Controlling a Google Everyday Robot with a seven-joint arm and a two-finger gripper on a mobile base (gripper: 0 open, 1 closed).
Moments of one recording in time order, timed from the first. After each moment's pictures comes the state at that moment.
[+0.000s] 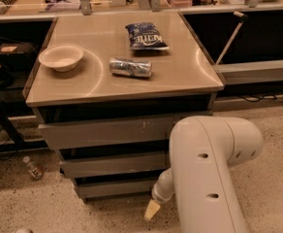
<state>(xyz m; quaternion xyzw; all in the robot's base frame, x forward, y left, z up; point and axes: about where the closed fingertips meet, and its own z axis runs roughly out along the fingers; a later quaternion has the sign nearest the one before) 0.507 -0.065 0.230 -0.51 0.85 0.11 0.09</state>
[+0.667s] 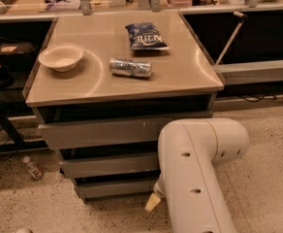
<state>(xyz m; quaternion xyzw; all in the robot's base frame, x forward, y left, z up) 0.549 -0.077 0.206 -0.48 0.87 0.08 0.12</state>
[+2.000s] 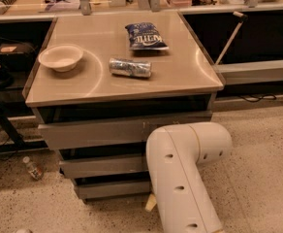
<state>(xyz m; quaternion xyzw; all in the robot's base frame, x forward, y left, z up) 0.563 -0.075 0.163 -0.50 0.86 0.06 0.10</state>
